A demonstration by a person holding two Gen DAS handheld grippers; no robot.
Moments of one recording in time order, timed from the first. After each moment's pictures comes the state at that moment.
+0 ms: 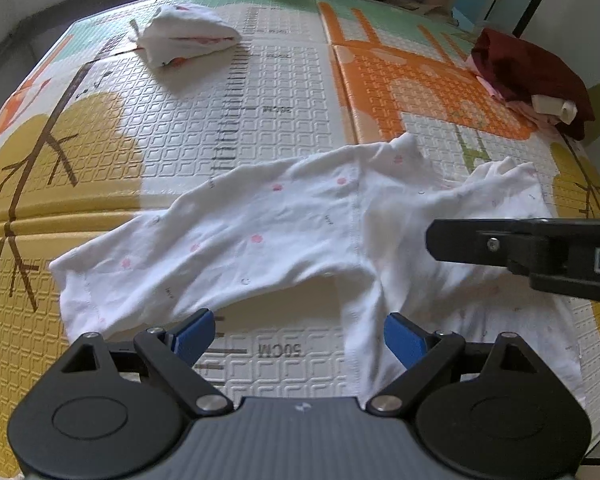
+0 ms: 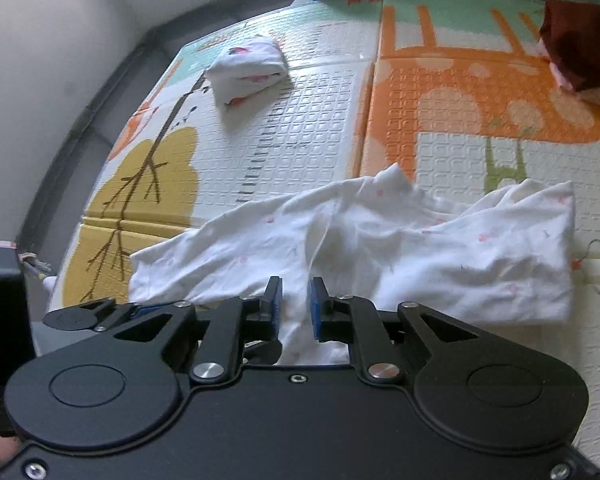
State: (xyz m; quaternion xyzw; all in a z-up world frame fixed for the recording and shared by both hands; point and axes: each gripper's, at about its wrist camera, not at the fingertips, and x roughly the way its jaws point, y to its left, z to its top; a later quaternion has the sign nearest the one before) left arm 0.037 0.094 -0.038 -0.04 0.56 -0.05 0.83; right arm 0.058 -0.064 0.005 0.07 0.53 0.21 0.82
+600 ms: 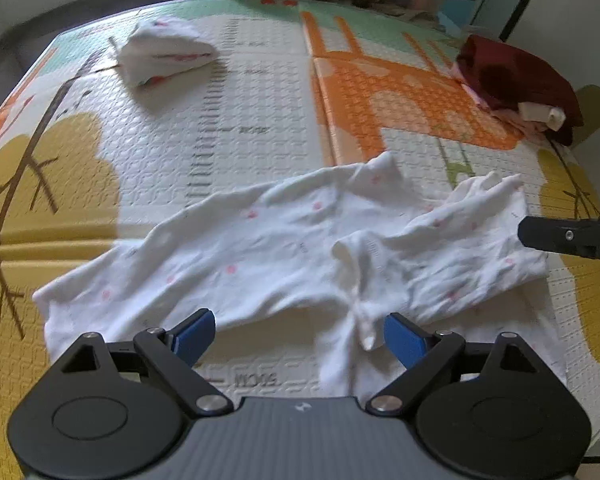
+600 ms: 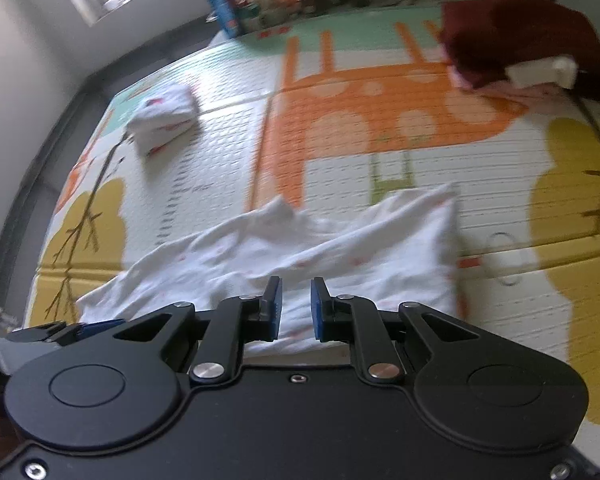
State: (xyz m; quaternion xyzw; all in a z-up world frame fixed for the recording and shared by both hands) left arm 0.055 0.073 -0.030 -0.03 0.55 -0.07 0.83; right arm 0.063 -0.152 0.019 0.10 0.51 0.11 0.85
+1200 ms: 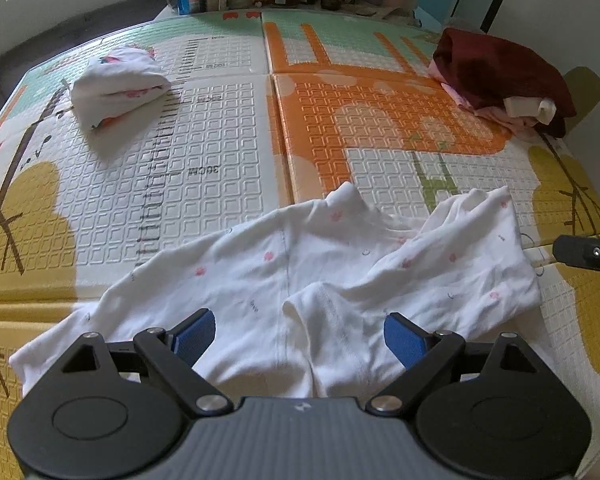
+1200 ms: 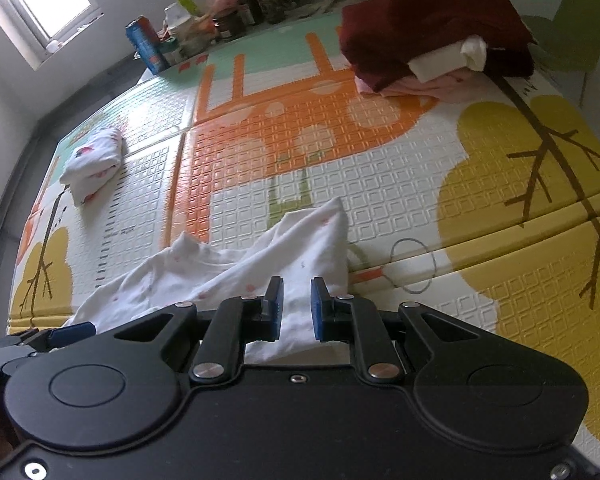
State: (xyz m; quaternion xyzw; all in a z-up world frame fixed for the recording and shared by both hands) left arm 0.090 0.036 -0.037 0.00 0.54 -0.08 0.84; right arm 0.074 -0.220 0.012 0.14 0.50 0.03 0.85
